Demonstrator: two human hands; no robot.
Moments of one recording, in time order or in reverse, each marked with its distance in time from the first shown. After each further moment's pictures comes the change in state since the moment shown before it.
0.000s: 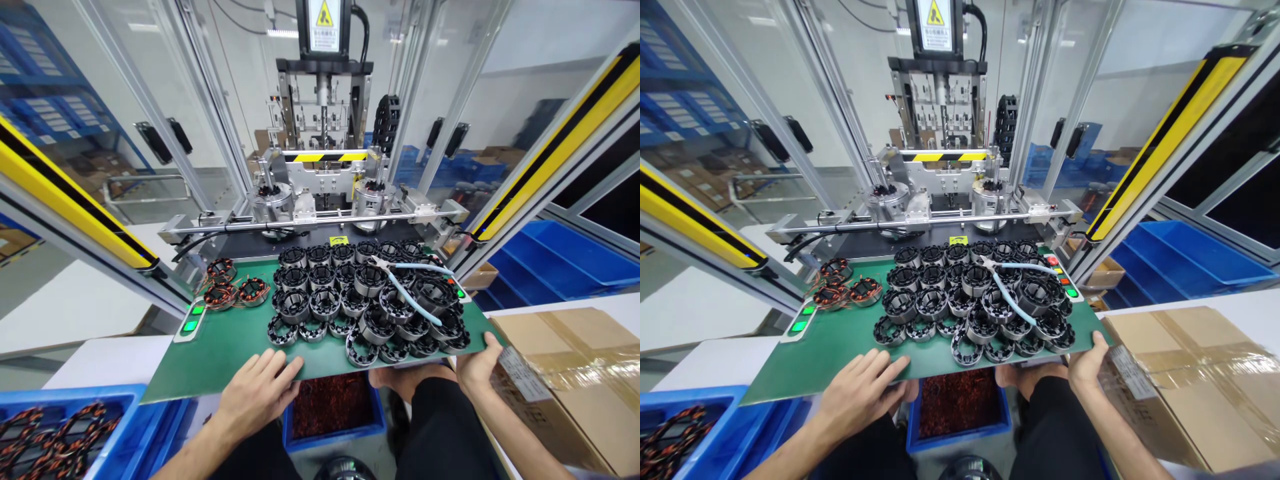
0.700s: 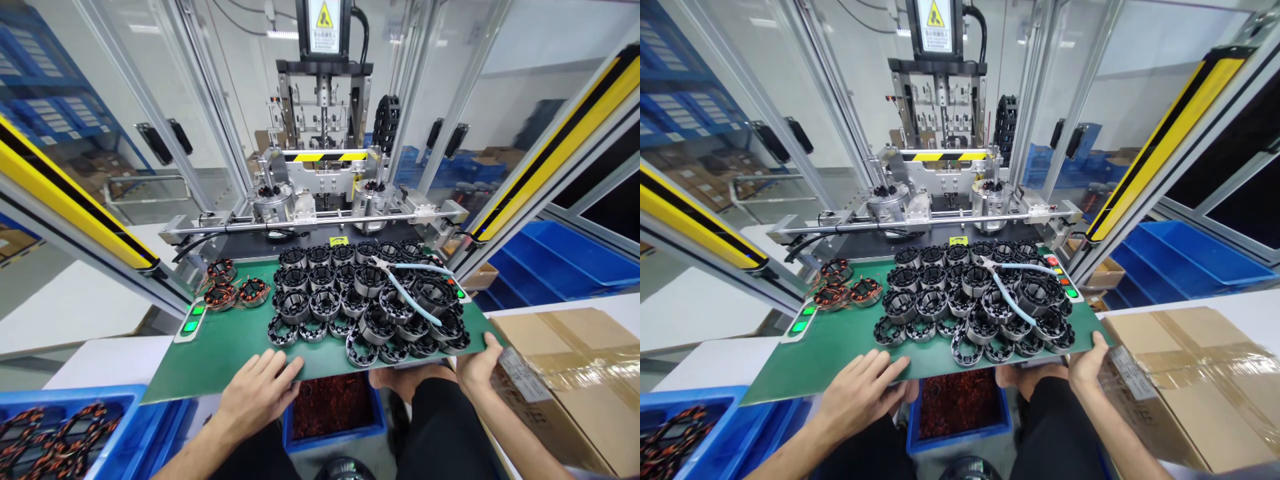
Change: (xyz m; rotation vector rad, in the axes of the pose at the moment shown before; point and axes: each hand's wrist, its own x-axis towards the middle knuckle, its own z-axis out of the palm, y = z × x) left_hand -0.004 -0.001 0.002 0.003 -0.017 -0.004; right_hand 0.004 0.004 -0.003 -0.002 -0.003 -0.025
